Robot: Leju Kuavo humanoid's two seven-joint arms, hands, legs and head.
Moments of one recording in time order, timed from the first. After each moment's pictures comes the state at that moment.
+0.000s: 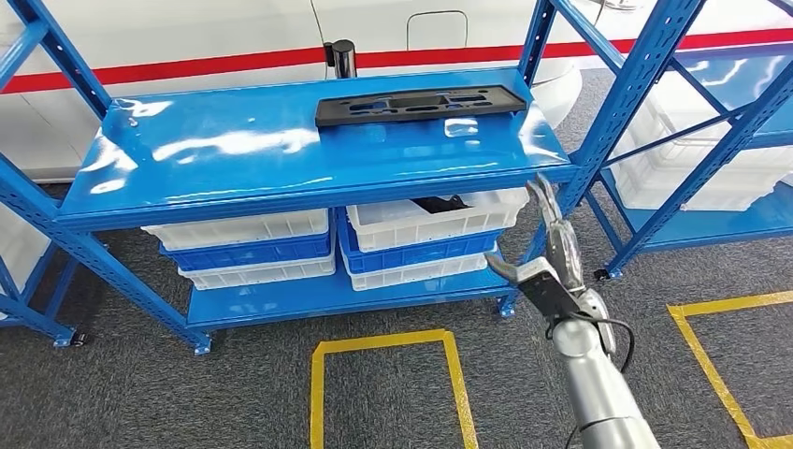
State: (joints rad) left arm -0.12 -0.08 0.56 -0.27 -0.13 0.08 -0.60; right arm -0.28 -0.09 -0.01 -1.28 0.42 -0.22 -0.56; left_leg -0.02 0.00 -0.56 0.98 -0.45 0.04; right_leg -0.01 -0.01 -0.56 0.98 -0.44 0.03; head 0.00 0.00
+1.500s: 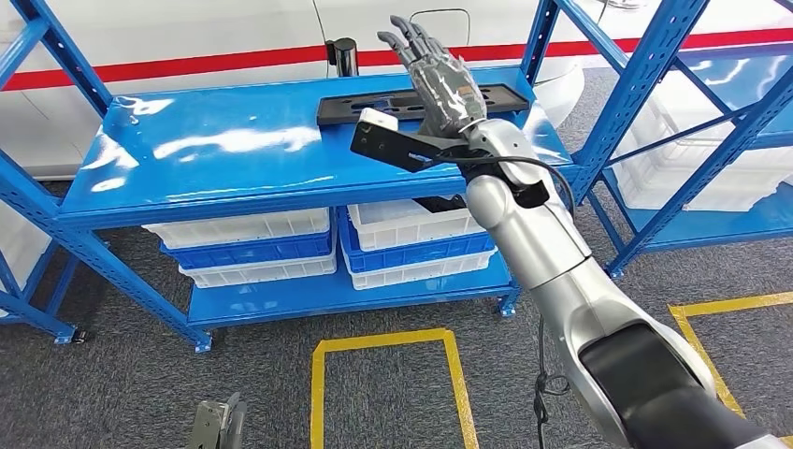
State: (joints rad) left arm -0.26 -0.19 0.33 -0.28 -0.40 0.07 -0.52; right arm -0.91 -0.04 0.50 -1.17 0.77 -0.09 0.00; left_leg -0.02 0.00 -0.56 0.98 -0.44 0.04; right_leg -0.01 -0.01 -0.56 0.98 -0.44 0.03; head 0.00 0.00
